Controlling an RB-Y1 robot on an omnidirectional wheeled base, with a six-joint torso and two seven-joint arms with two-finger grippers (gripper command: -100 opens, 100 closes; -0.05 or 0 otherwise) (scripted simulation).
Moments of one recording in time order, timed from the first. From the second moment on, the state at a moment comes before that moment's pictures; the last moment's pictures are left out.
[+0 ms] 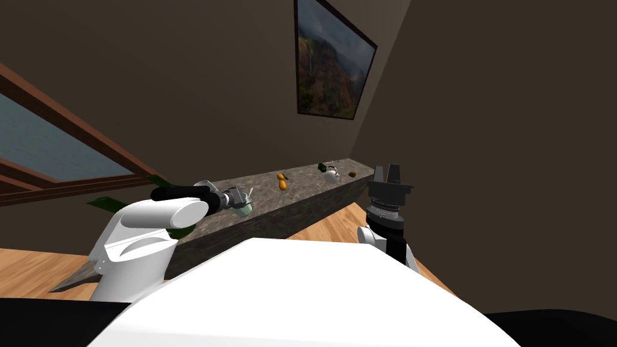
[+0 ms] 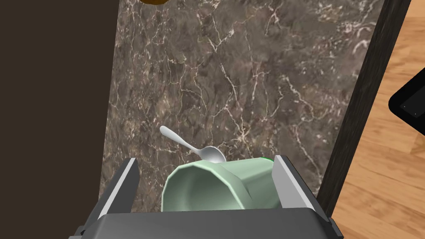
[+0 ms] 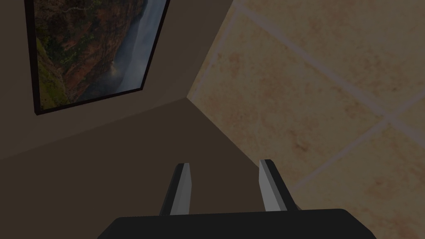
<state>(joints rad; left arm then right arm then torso) 0.24 0.48 0.52 -2.43 0.67 1.47 0.54 0.47 0.01 -0.04 -2.39 0.11 -0.59 -0.14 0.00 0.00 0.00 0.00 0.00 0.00</state>
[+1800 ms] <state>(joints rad) 0.20 0.57 0.55 -2.39 0.74 1.85 0.64 0.47 0.01 -0.04 -2.39 0.11 -0.59 -0.14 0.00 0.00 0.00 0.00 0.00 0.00</state>
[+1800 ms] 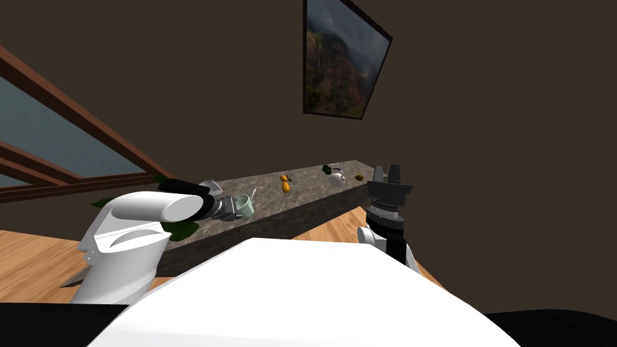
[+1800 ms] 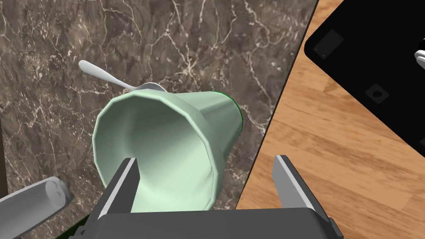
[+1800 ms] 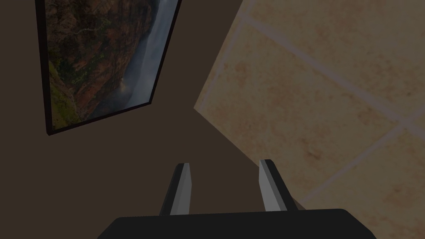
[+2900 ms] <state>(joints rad) 0.20 0.56 0.52 -2.31 0.69 1.78 0.61 0.47 0.01 -0.04 -2.39 0.11 -0.59 -0.14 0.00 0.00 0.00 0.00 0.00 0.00</state>
